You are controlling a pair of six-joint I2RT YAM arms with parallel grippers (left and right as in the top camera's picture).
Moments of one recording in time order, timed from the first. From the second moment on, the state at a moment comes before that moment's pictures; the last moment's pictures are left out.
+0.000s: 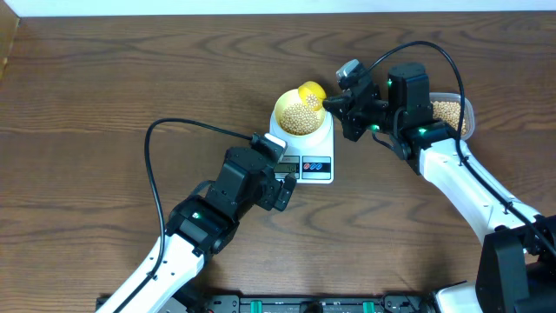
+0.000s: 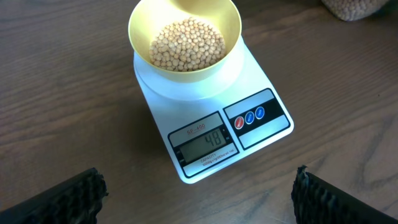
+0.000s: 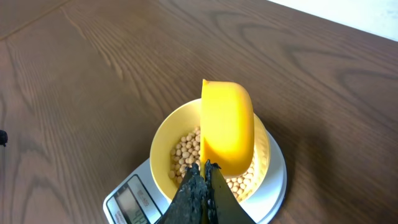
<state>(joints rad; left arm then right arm) -0.60 1.08 0.71 -0.39 -0.05 -0.07 0.28 1.61 1.03 -0.03 -0.62 -0.17</state>
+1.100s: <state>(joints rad) -0.60 1.08 0.71 -0.39 -0.05 -0.07 0.27 1.61 1.03 -0.04 -0.61 -0.22</state>
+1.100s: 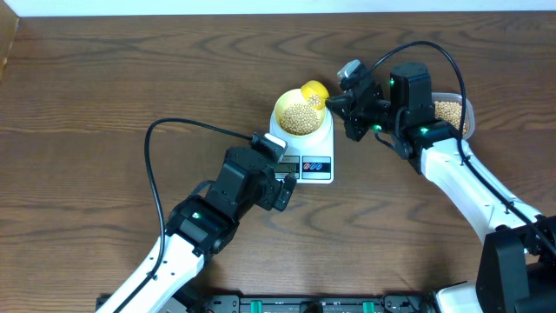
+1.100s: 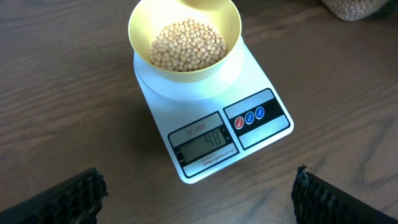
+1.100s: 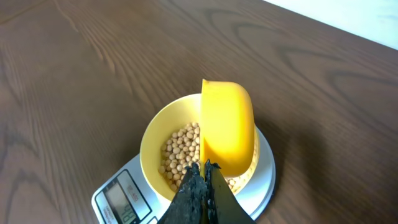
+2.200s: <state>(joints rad) -0.60 1.08 0.71 -0.39 -0.05 -0.07 0.28 1.61 1.03 -0.04 -0.58 -0.22</state>
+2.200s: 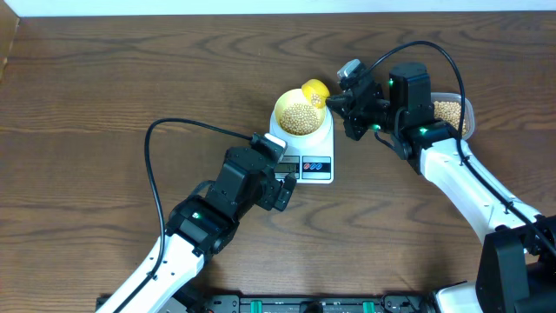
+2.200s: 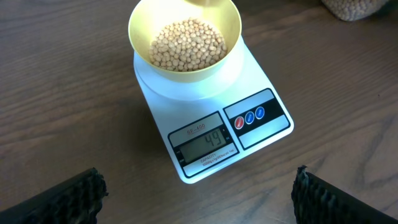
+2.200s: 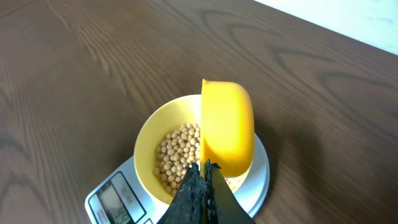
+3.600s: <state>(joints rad) -0.60 1.08 0.71 -0.39 -0.05 -0.07 0.28 1.61 1.03 -0.03 -0.56 -0.21</state>
